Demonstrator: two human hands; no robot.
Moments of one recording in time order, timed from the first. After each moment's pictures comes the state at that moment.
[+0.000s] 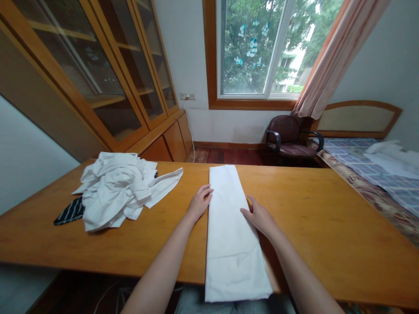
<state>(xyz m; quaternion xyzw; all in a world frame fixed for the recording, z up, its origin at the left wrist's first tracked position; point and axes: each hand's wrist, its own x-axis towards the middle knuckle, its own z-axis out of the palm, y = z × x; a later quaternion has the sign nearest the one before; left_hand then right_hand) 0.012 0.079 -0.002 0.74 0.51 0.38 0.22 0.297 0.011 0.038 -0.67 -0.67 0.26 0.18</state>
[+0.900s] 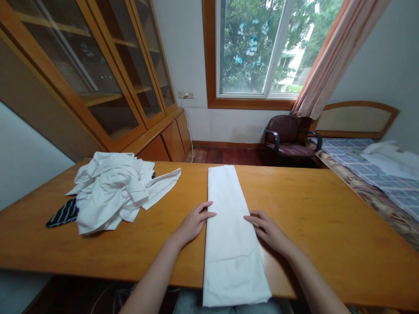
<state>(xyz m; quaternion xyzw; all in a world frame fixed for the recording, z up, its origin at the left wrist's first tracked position) -0.009 0.011 0.014 0.85 0.40 0.28 0.20 0.341 -0.027 0.022 -0.47 -0.79 0.30 0.26</state>
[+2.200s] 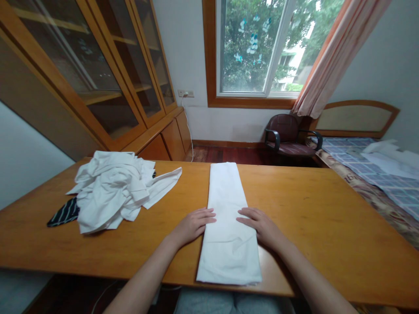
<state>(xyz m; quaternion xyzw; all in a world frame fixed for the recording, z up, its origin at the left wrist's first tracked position) -0.023 0.012 0.018 0.91 0.28 0.24 0.18 0.322 -0.012 0.010 -0.37 -0.89 0.11 0.26</state>
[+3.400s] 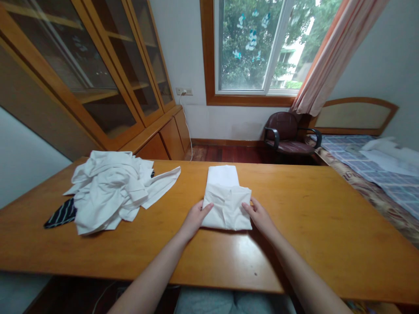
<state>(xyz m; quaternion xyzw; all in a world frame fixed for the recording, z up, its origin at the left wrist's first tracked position) 0.025 0.016 0.030 0.51 0.50 0.43 0.56 0.285 0.005 0.024 -0.54 -0.52 0.50 0.44</state>
